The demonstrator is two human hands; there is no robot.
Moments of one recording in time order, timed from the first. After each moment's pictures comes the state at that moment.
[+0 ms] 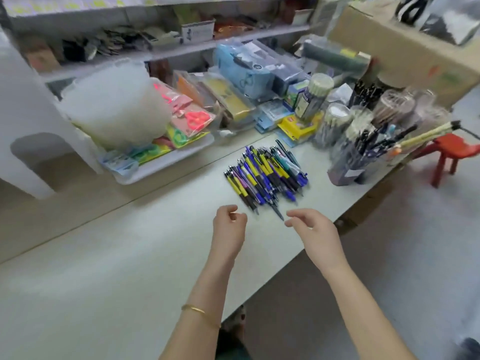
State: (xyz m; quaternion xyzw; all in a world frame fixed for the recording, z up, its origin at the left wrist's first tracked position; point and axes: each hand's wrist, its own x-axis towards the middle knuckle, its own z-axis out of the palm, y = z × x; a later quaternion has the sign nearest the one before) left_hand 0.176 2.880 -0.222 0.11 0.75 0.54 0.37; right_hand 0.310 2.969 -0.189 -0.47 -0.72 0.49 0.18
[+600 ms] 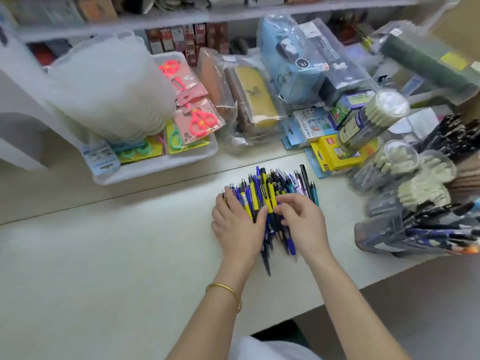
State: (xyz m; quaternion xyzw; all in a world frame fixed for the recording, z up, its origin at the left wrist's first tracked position) left_hand 0.156 3.034 -0.271 0.07 0.95 0.27 0.11; right_hand 0.211 3.122 -0.222 -0.40 -0.72 0.56 0.10
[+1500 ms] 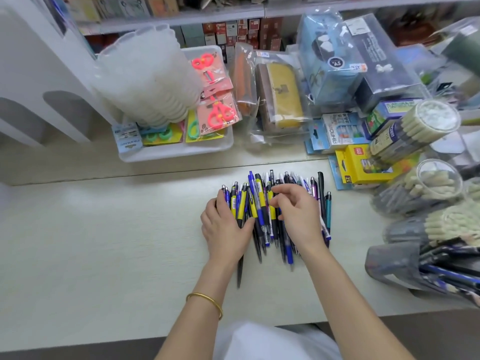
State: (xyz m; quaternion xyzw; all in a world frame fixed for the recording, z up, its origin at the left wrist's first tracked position) left_hand 0.161 3.020 -0.279 -0.02 0.96 0.26 0.09; right_hand 0.185 3.150 -0.231 -0.30 -0.74 0.61 0.05
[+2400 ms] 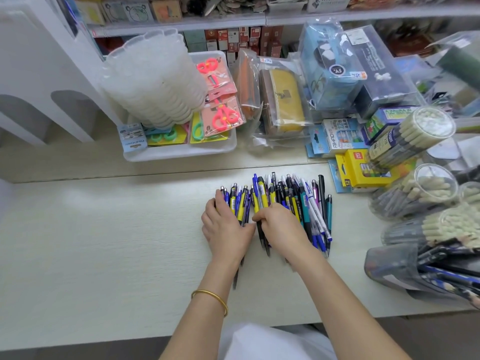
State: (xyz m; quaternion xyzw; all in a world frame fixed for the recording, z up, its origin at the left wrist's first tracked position) left_hand 0.160 3.023 -0.274 -0.06 0.96 0.26 0.11; right_hand 0.179 3.134 -0.246 -0.11 -0.94 0.25 -0.20
